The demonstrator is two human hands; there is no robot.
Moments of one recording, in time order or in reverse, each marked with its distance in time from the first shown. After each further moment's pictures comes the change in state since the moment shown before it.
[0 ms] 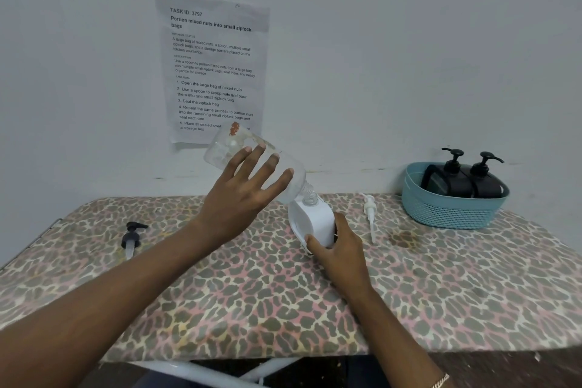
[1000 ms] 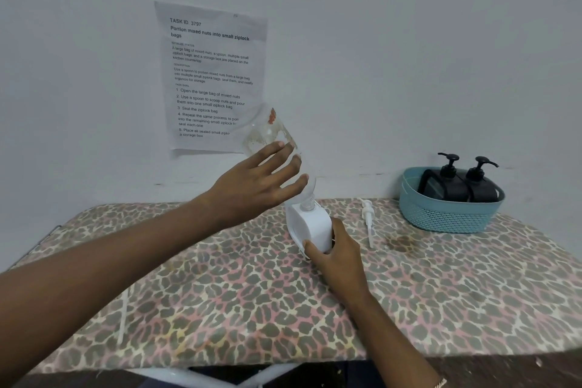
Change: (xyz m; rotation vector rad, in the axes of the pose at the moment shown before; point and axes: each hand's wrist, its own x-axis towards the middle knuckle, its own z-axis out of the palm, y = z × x) left_hand 0.043 -0.015 -0.023 0.102 0.022 0.361; right_hand 0.000 0.001 0.001 -0.007 0.000 0.013
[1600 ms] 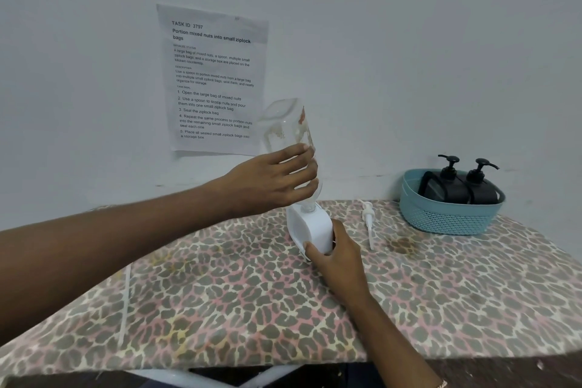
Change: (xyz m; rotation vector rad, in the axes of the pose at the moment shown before) left_hand 0.021 -0.011 -0.003 0.064 0.047 0.201; right_hand 0.001 0.001 0.002 -0.006 0.010 0.002
